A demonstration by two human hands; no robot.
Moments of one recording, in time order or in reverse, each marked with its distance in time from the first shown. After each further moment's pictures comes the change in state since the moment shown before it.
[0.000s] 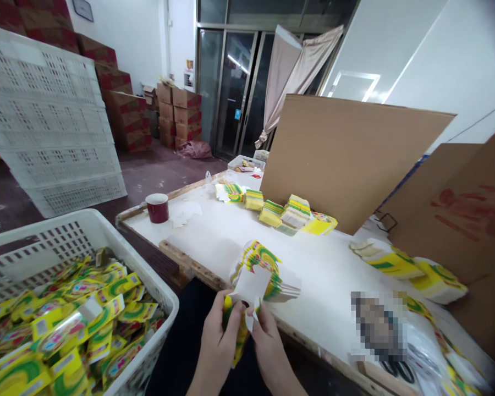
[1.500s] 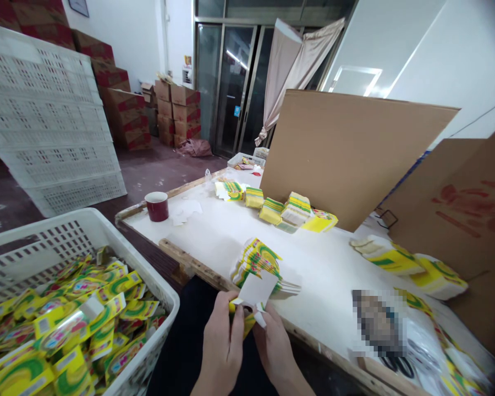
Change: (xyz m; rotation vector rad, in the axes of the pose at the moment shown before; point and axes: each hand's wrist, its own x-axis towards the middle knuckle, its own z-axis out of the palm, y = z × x) left_hand -0.008 0.004 0.004 0.207 0.057 0.164; right_hand 0.000 -0.012 0.004 0.253 0.027 0.130
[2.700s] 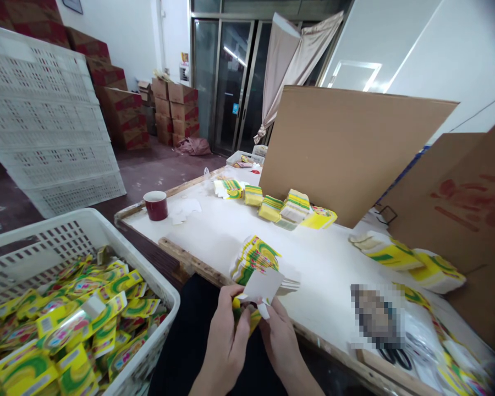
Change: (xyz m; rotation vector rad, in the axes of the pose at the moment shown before) left_hand 0.000 0.015 0.004 -0.127 -0.038 -0.012; right_hand 0.001 -0.005 -0.009 -0.004 0.028 -0.048
